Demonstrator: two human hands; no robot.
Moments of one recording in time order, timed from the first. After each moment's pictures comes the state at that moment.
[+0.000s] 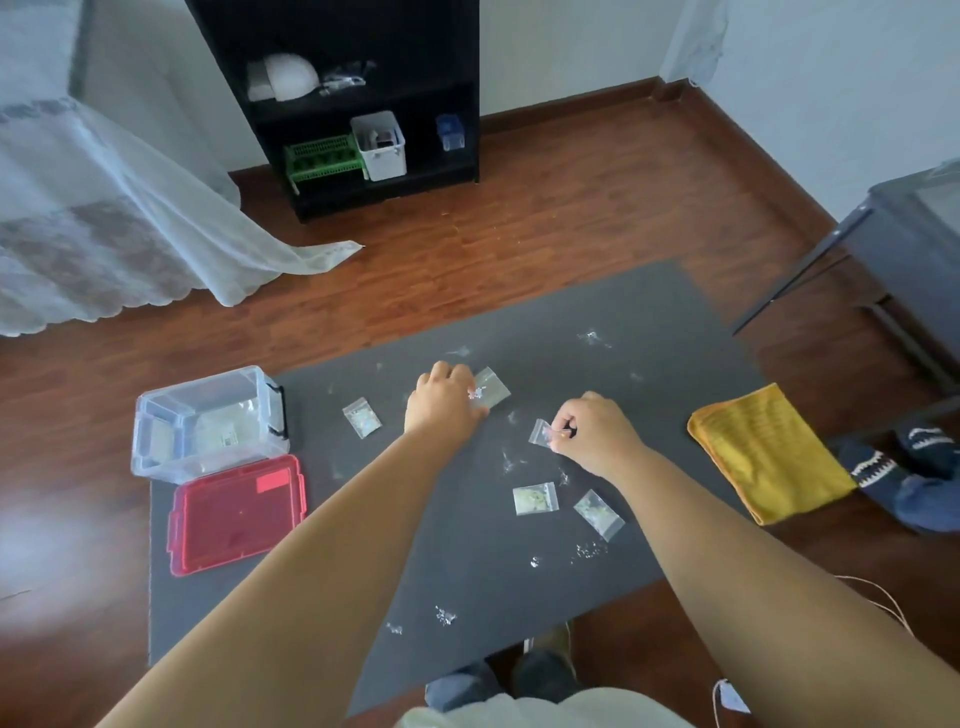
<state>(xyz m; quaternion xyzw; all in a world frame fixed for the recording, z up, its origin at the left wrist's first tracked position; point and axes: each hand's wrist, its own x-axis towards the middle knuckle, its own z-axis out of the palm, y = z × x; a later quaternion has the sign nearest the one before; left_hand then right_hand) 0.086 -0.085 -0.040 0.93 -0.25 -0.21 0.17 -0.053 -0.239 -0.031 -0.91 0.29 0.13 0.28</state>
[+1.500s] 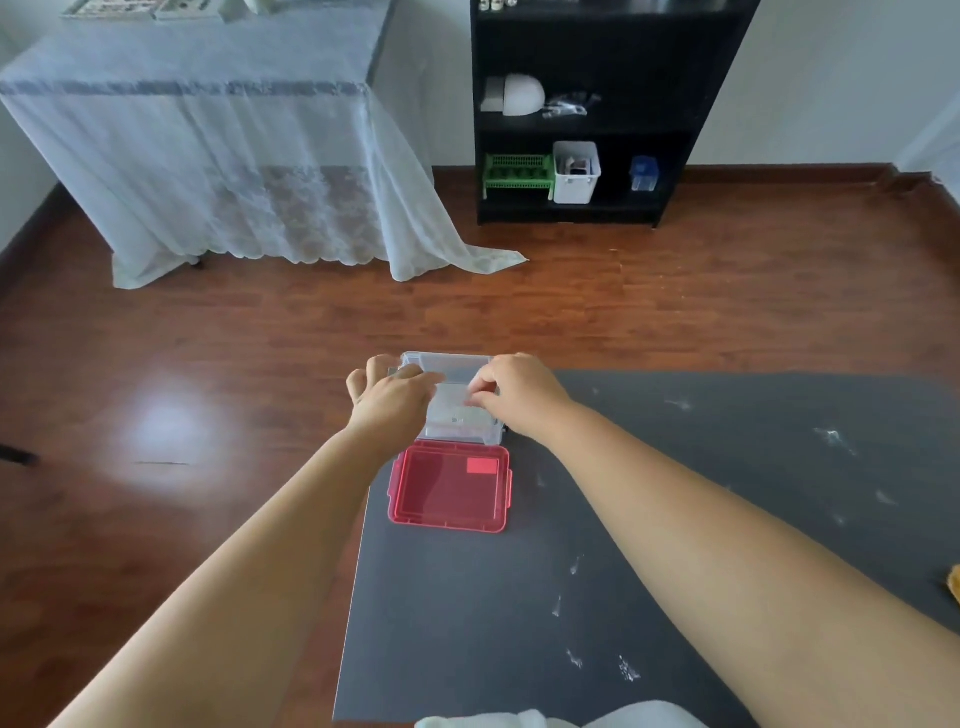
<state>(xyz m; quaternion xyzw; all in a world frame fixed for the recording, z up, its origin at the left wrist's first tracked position) 0.200 0.209 -0.019 0.97 -0.17 -0.11 0.12 0.165 0.018 0.018 -0.94 -0.04 0.11 0.31</state>
